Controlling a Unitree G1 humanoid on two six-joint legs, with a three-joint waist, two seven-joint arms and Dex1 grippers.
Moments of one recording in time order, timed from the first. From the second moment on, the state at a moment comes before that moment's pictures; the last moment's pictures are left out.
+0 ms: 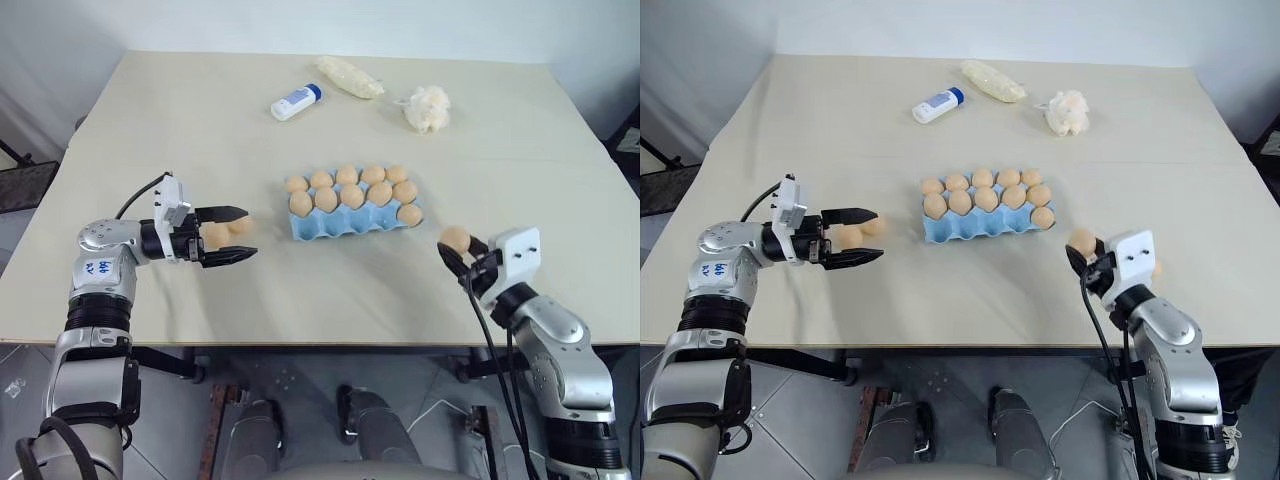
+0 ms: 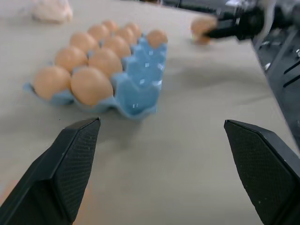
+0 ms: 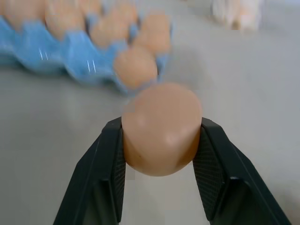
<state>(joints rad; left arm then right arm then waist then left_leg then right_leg) -0.72 0.61 0.10 0.68 -0.31 0.05 -1.39 -0.09 -0.44 -0.20 -0.27 0.30 0.35 0.45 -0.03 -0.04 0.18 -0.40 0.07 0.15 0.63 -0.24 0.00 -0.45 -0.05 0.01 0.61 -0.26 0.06</state>
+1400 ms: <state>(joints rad) -0.74 0.60 0.08 0.72 -0.27 -0.01 -1.34 -0.53 -0.35 0.04 0.04 0.21 0.40 0.53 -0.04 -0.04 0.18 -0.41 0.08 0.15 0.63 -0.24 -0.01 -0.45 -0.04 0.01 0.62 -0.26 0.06</state>
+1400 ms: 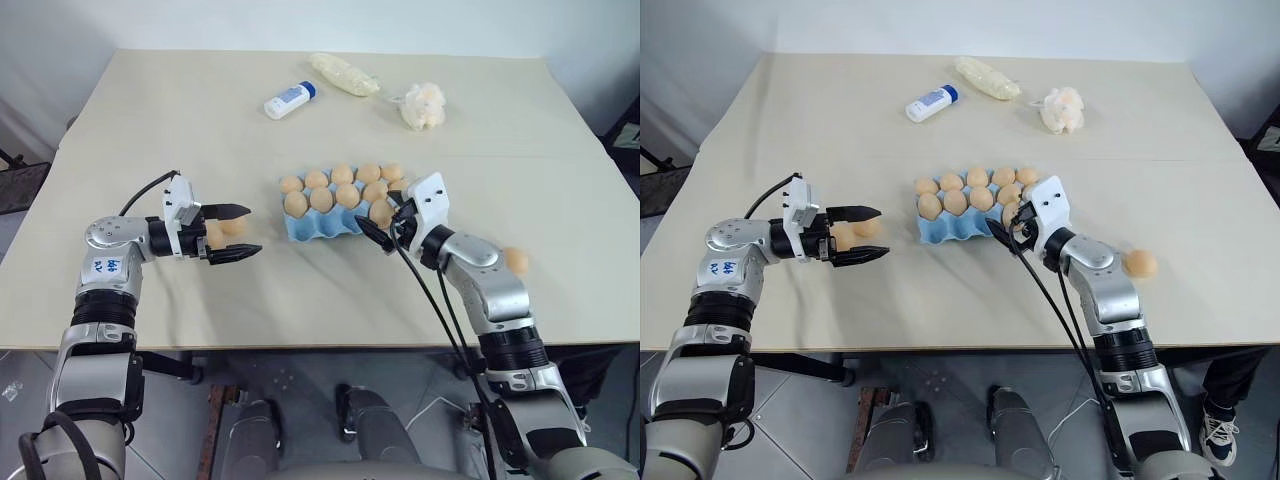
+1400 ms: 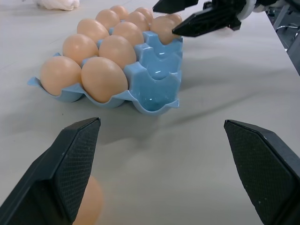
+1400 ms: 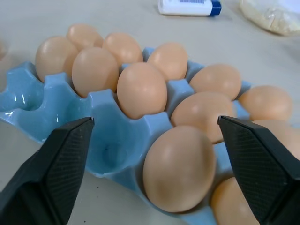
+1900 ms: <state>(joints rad) -0.73 0.59 0.11 0.73 -0.29 -0.04 -1.37 -0.13 -0.55 -0.25 -0.45 0.40 0.57 0.58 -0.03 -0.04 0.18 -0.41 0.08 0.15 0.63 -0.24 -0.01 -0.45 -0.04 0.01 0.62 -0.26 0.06</state>
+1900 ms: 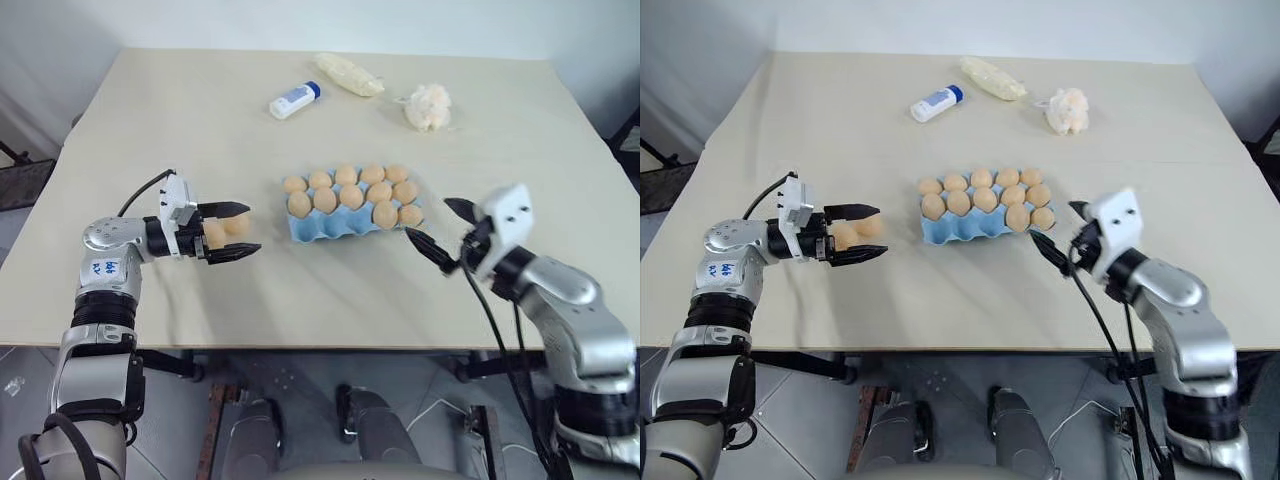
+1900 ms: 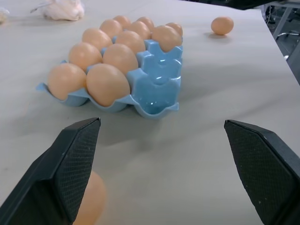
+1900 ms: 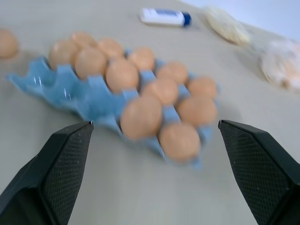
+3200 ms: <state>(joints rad) -0.79 0.58 0.16 0.90 -0.31 -0.15 -1.47 -0.08 -0.36 -0.43 0.13 0.26 -0.01 0.42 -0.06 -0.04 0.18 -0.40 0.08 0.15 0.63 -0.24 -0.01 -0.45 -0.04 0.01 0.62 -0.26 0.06</state>
